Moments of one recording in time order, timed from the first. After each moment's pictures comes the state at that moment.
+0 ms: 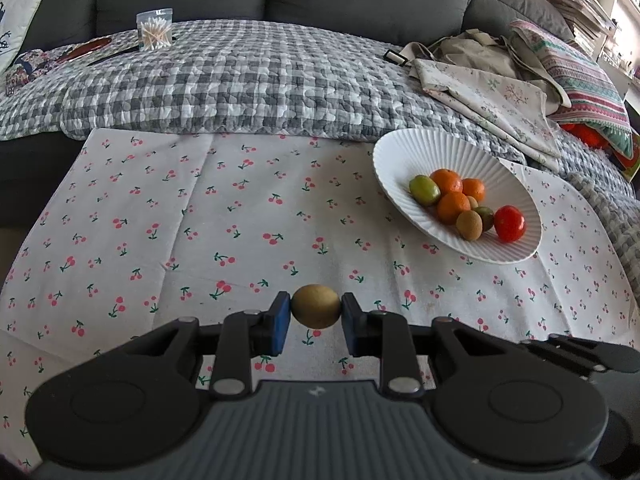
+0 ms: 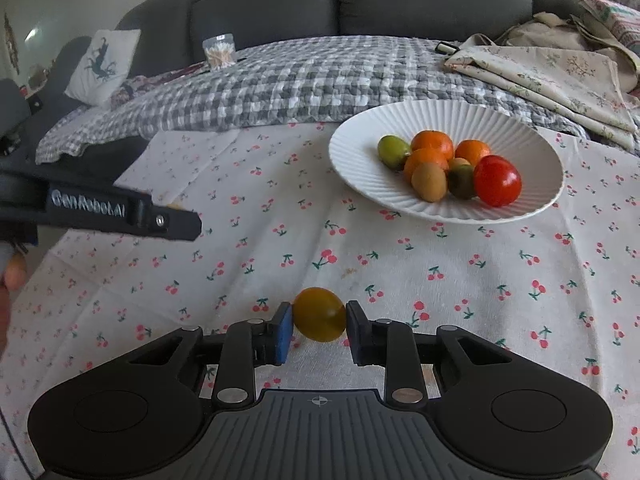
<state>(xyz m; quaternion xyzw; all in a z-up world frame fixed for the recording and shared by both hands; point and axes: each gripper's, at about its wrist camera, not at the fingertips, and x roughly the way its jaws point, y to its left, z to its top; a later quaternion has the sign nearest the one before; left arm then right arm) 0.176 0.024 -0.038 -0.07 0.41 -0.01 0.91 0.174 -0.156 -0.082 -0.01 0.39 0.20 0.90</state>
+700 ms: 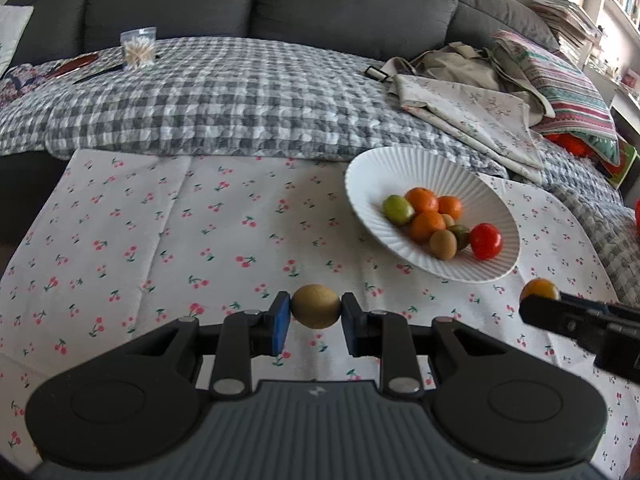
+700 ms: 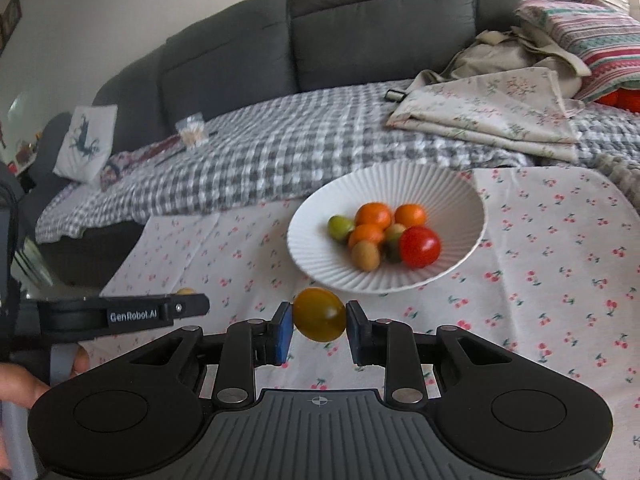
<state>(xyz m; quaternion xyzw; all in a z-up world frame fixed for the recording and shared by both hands) 0.180 0.007 -0.029 -0.07 0.39 -0.03 0.92 0.171 -0.213 -0.019 0.07 0.35 0.17 0.92</state>
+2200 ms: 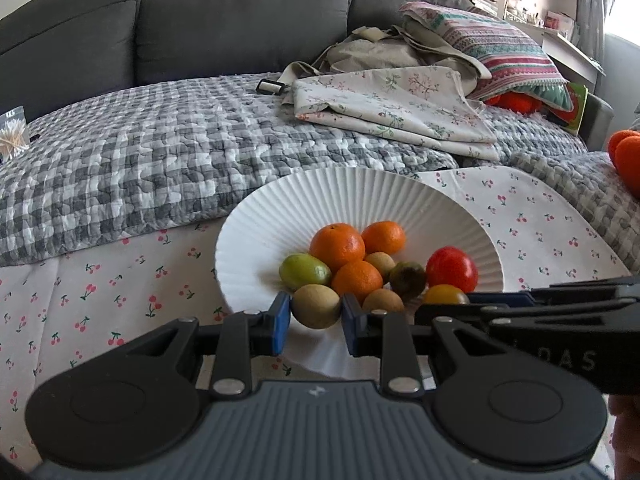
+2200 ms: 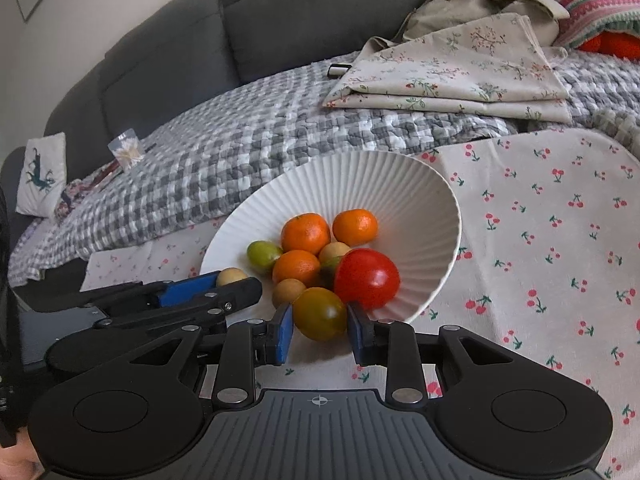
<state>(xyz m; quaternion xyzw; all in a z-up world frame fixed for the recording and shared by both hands) 0.270 -0.068 -0.061 0.03 0.34 -0.13 0.93 0.264 -0.231 -0.067 0.12 0.38 0.12 0.91</state>
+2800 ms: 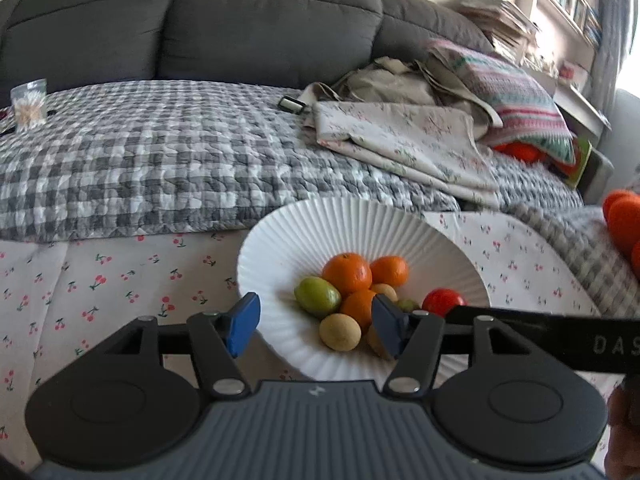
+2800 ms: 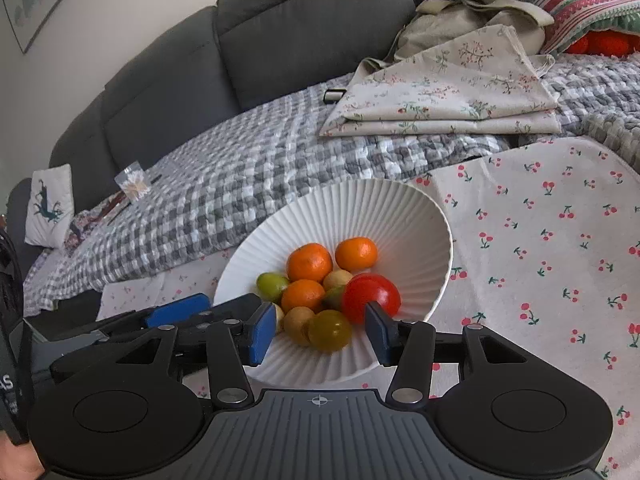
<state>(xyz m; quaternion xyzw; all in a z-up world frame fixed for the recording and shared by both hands) 0.266 -0.039 -0.043 -0.05 0.32 -0.13 0.94 0.255 -0.245 -0.047 0.16 0.36 0.12 0.91</state>
